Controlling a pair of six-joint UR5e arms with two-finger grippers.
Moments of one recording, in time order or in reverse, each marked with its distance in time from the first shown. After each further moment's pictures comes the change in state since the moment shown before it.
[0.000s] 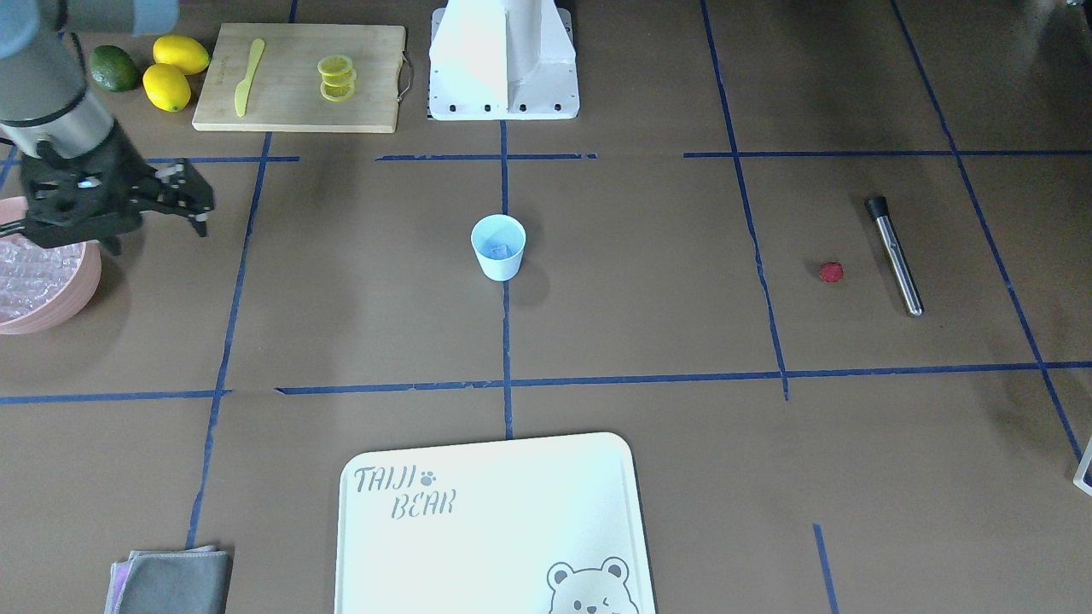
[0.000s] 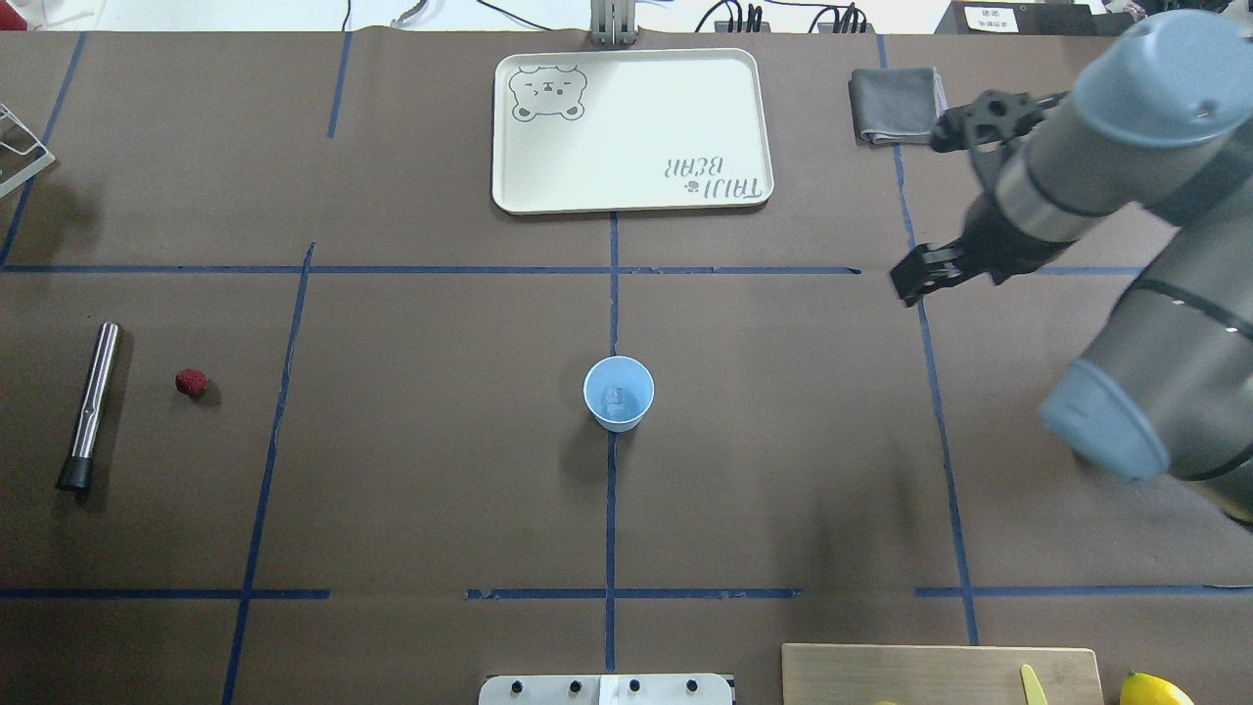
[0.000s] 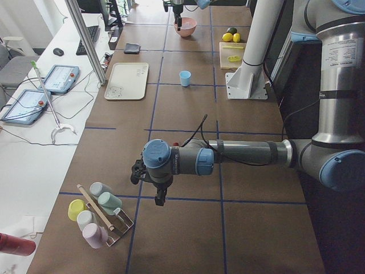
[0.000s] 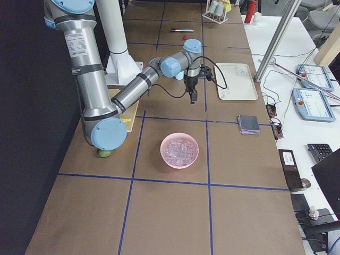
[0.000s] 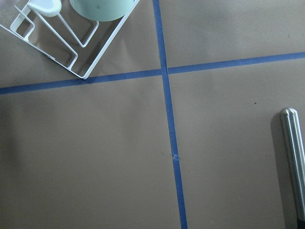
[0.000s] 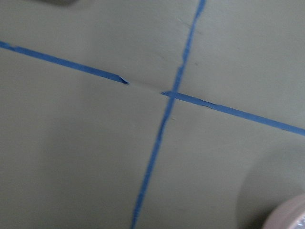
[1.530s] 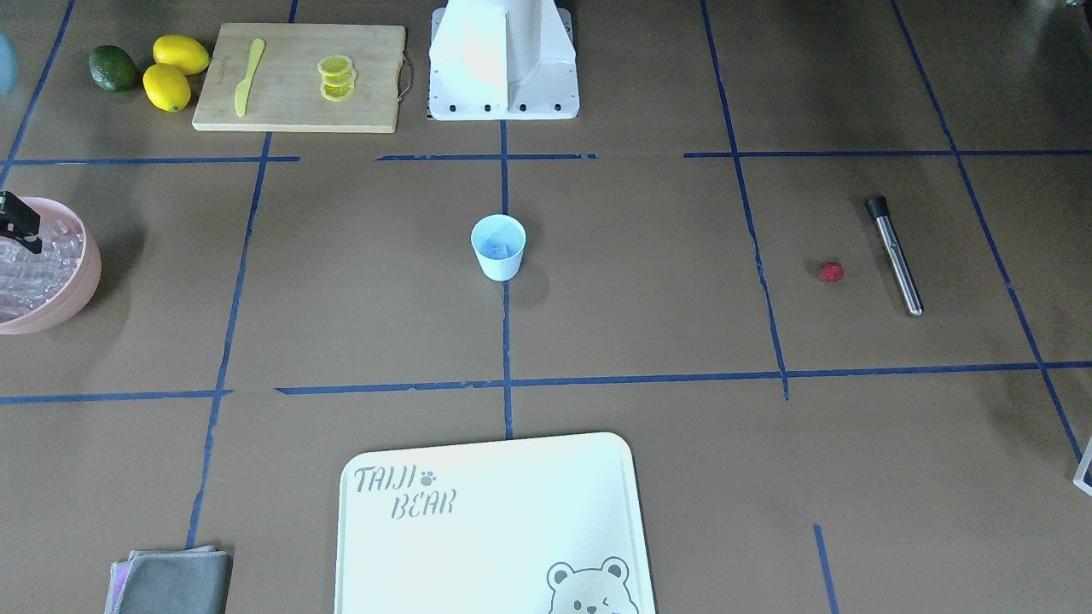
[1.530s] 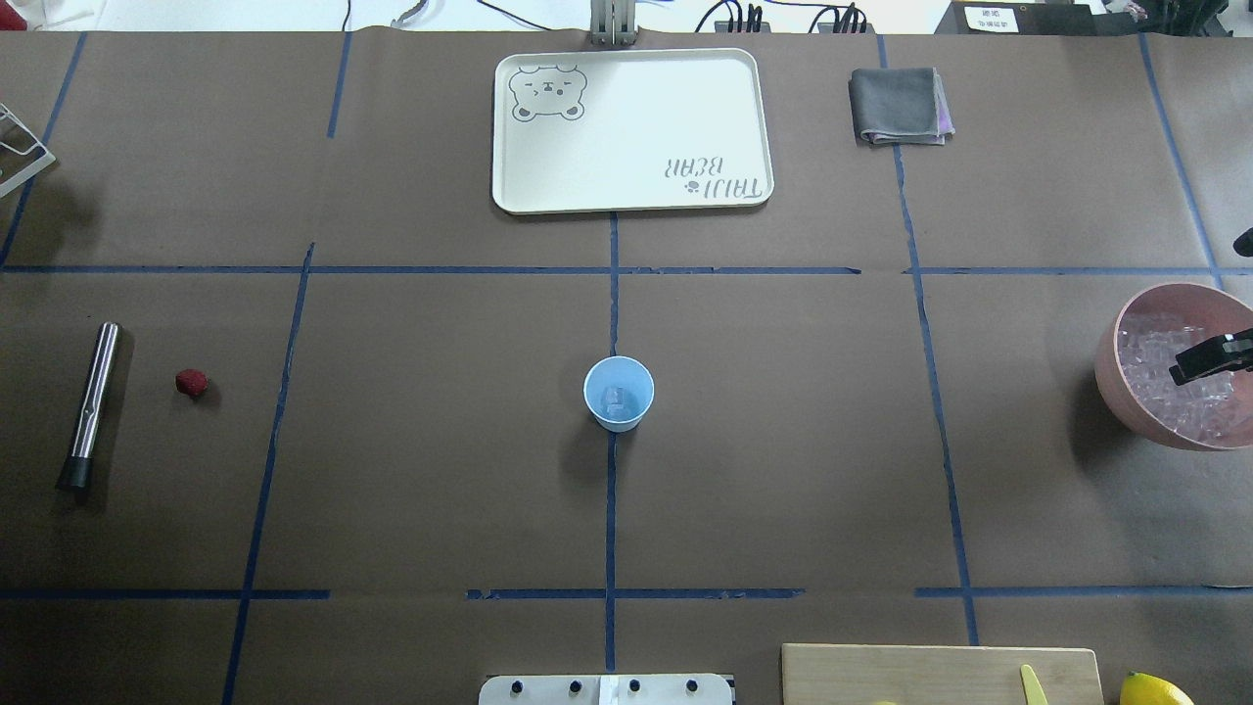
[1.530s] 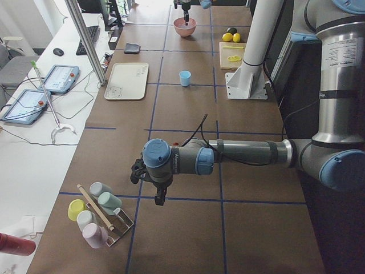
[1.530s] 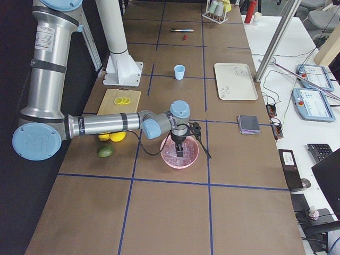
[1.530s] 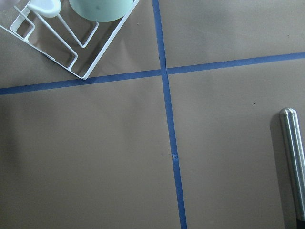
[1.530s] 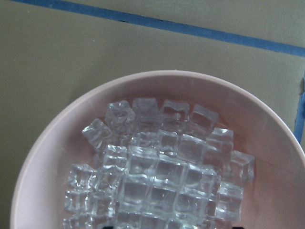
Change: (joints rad) left arm 0.000 0.000 -0.002 -0.002 -0.001 0.000; right arm 0.120 -0.362 -0.257 0.496 0.069 -0.026
